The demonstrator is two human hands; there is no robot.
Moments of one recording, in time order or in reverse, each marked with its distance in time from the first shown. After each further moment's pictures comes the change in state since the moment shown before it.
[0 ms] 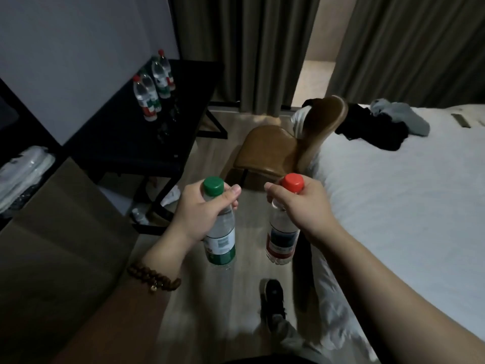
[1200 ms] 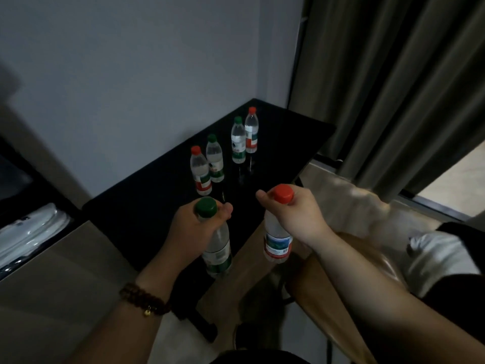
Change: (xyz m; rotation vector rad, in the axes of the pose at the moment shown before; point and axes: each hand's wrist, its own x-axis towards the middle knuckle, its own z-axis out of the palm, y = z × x) left_hand 0.505 -0.072 -0.137 0.170 0.586 -0.168; right_hand 0.618 -0.033 0.239 -0.035 -0.651 -0.270
